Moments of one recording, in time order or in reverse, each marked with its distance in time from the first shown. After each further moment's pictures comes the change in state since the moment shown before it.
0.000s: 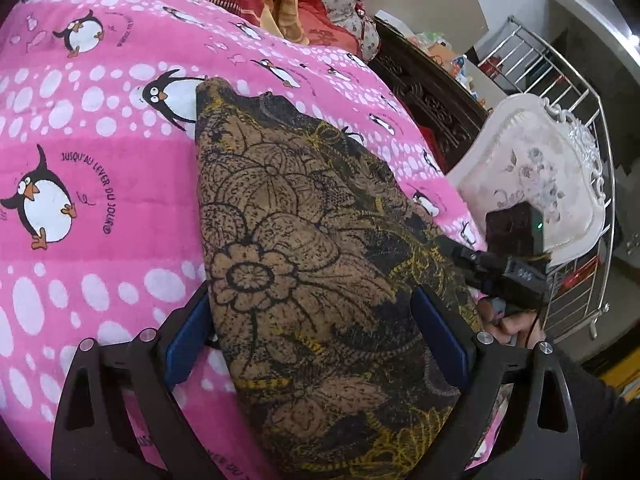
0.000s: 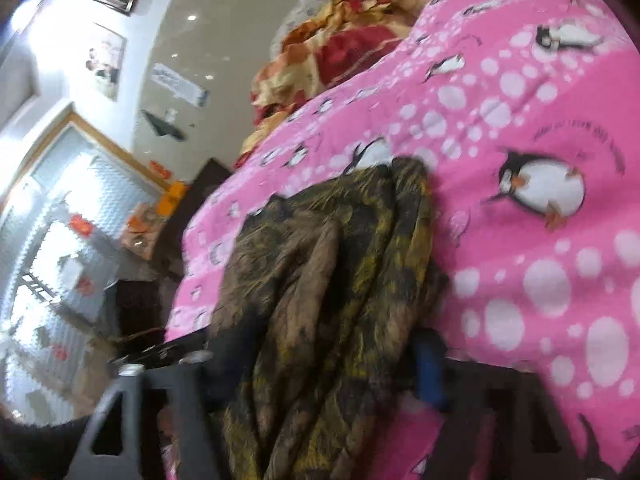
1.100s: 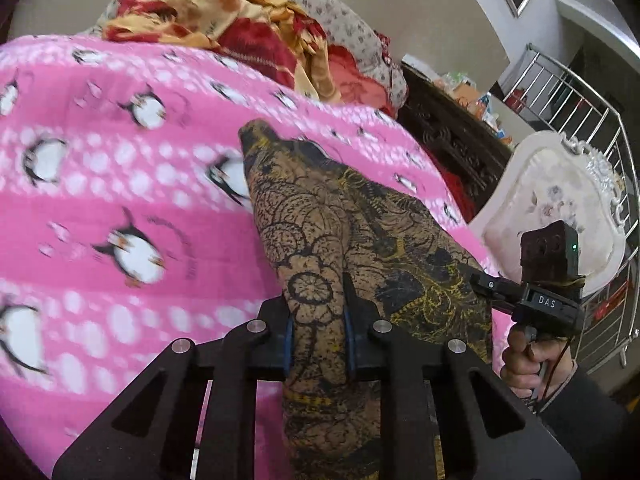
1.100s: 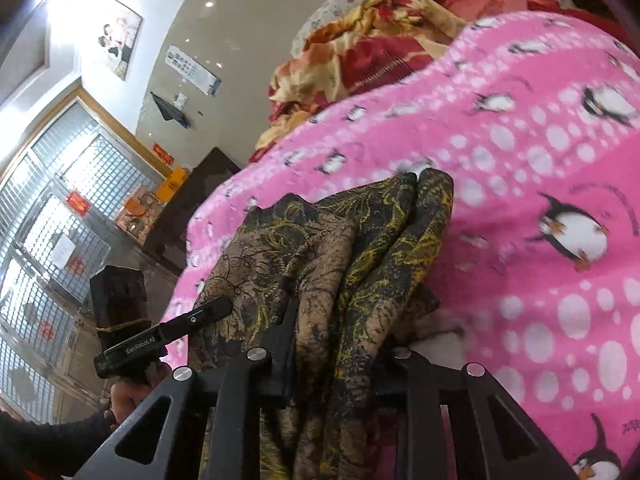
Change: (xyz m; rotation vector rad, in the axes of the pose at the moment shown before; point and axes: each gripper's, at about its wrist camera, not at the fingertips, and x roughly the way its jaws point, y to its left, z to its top) left arm -0.060 -0.007 0.015 0.001 -0.180 0.161; right arm 0.008 0.063 0.017 -0.105 0.002 -0.037
